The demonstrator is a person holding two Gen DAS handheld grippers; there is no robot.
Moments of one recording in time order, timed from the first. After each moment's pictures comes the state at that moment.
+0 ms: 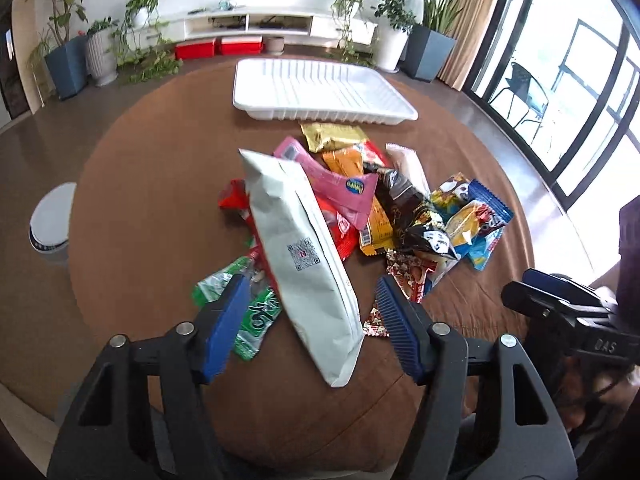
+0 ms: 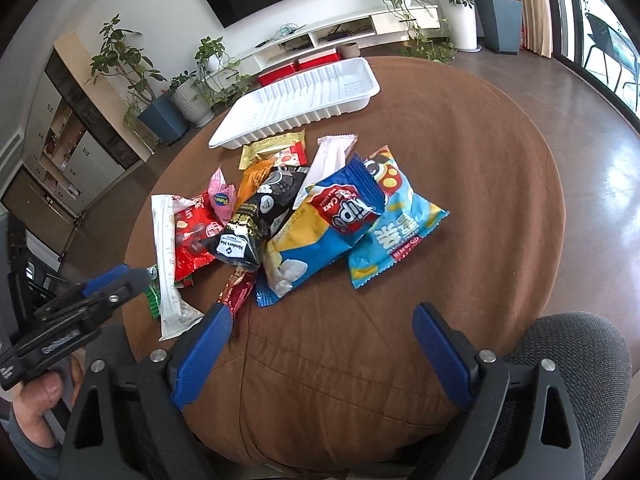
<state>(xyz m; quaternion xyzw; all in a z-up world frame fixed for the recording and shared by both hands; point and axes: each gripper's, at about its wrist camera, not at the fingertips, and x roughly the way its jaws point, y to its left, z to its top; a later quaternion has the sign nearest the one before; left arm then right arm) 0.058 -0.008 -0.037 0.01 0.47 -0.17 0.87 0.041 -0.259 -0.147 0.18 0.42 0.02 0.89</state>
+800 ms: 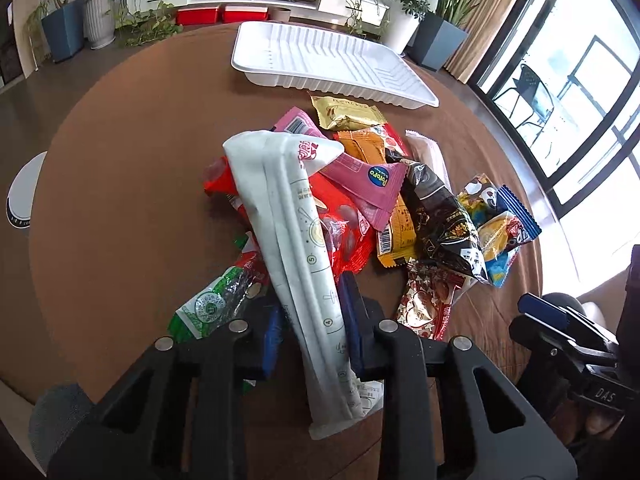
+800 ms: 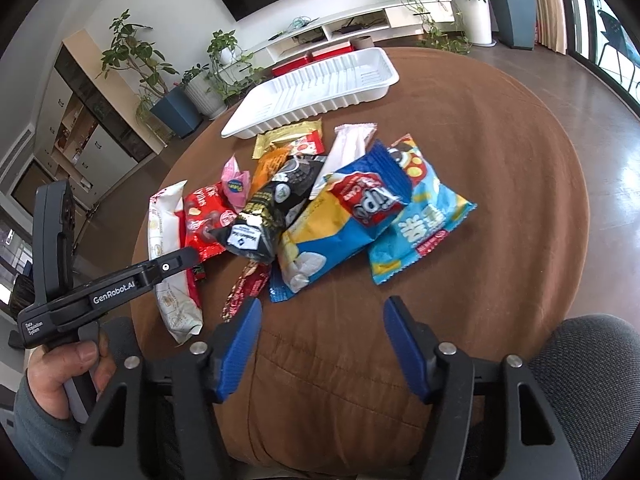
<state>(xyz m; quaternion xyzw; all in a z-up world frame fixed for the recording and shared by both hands) 0.119 -0.020 -0.085 -0.03 0.51 -0.18 0.84 0.049 -0.253 -0.152 0.18 0.43 0.06 0.88</state>
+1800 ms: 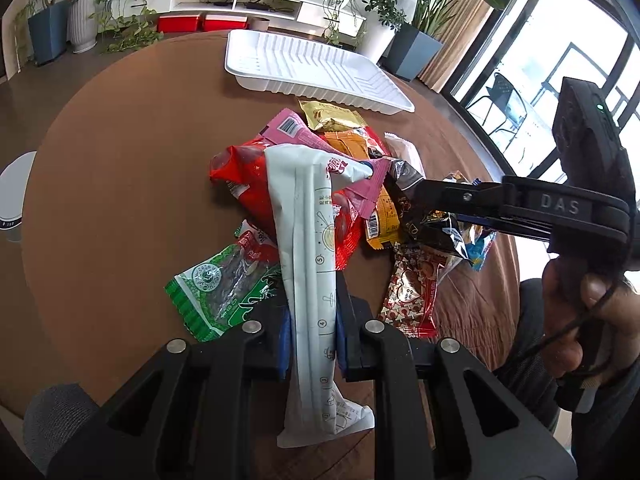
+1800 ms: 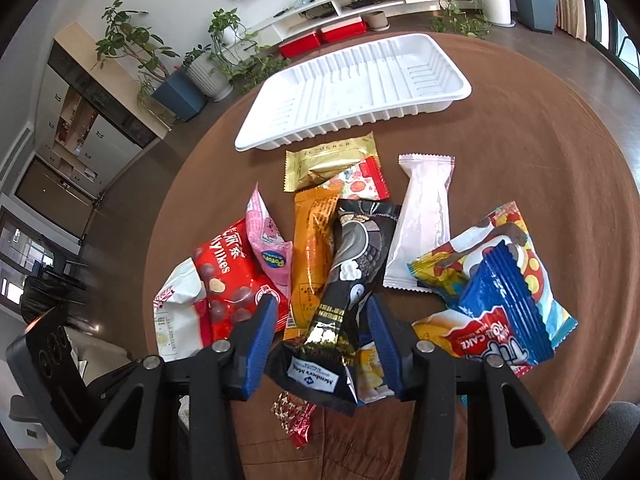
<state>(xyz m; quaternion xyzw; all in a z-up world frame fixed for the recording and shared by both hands) 0.089 0.002 -0.083 -0.05 0.49 -0.23 0.84 0.163 -0.223 -0.137 0.20 0.48 0.07 0.85</state>
